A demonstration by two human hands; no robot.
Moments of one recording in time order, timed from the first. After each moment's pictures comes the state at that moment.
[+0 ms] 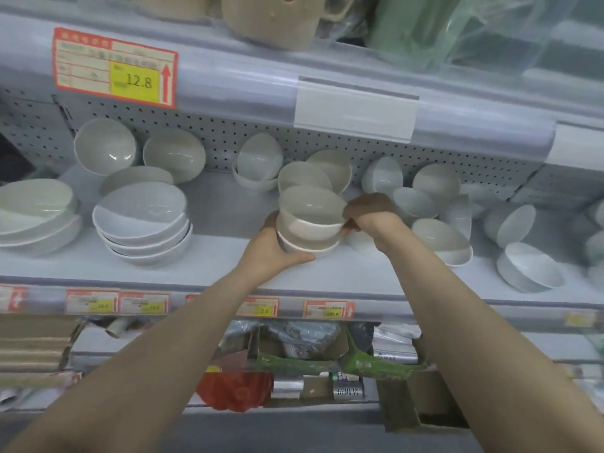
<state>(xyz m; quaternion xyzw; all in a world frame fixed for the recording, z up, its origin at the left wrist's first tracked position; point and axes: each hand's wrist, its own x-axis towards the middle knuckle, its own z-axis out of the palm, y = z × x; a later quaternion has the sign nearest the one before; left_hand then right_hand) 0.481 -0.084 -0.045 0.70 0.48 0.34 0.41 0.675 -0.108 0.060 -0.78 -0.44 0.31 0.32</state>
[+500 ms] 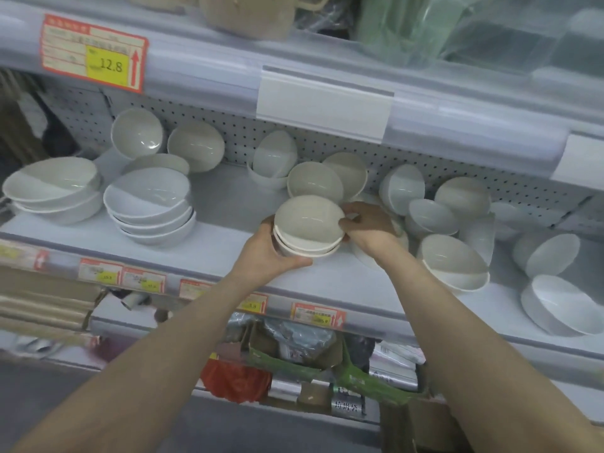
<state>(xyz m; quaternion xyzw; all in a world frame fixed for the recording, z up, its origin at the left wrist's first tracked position) 0.495 -0.111 -0.042 0.64 0.56 0.36 0.38 0.695 -0.099 0.037 -0.73 -0.59 0.24 0.22</state>
